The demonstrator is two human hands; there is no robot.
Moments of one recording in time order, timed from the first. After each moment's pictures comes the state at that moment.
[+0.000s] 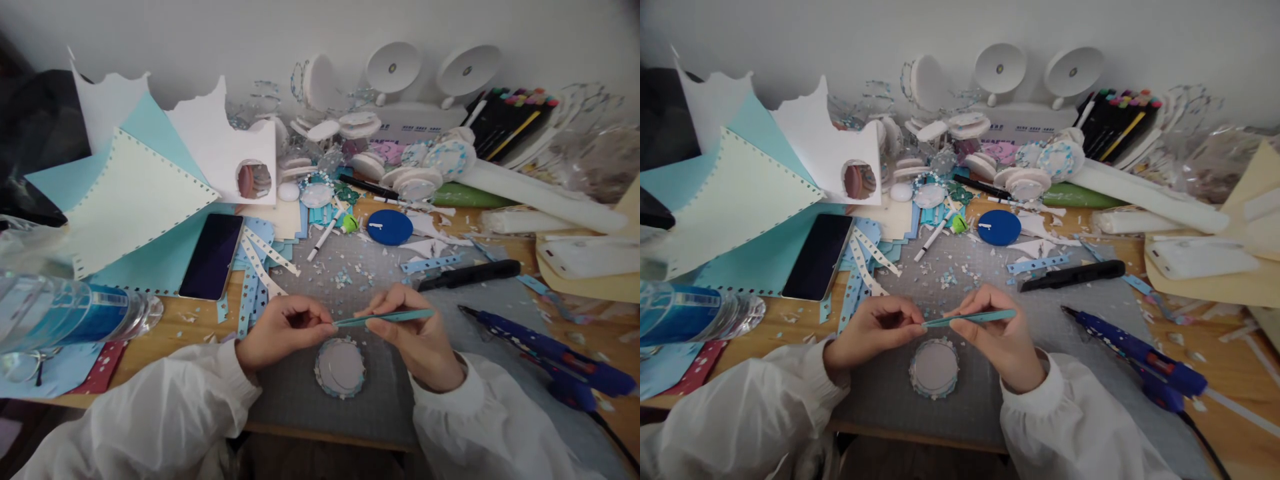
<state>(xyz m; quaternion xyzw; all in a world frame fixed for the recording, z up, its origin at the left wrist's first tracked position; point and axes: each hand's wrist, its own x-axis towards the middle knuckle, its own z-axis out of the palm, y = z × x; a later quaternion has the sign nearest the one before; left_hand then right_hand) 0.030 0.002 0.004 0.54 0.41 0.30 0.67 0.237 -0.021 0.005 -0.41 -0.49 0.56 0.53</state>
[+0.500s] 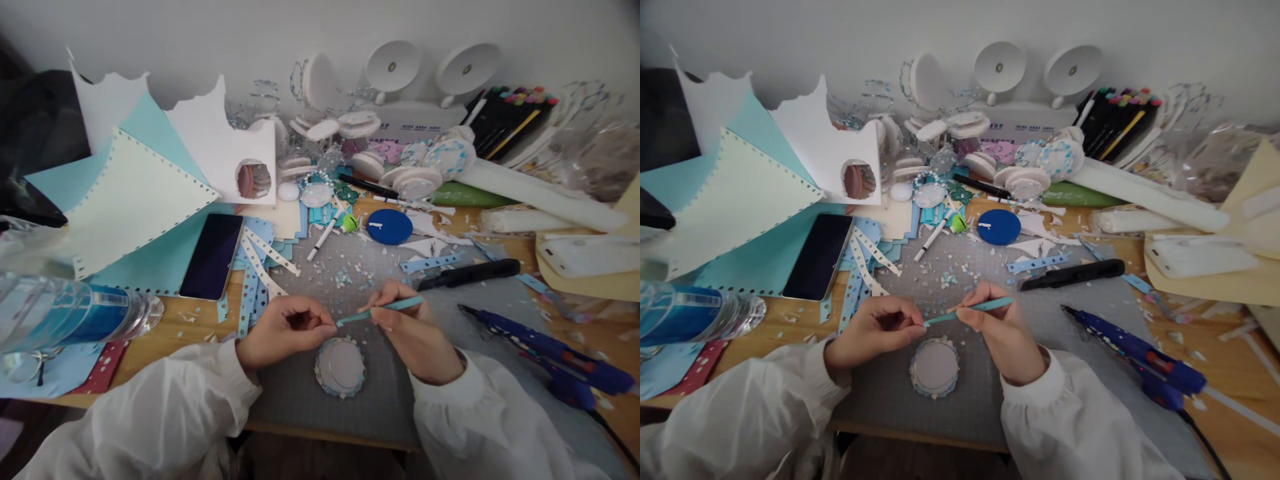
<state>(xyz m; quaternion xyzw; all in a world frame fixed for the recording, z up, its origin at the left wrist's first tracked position) 0.030 0.001 0.006 0.57 0.40 0.29 0.65 0.236 -0.015 0.006 -0.43 -0.36 0.65 0.52</state>
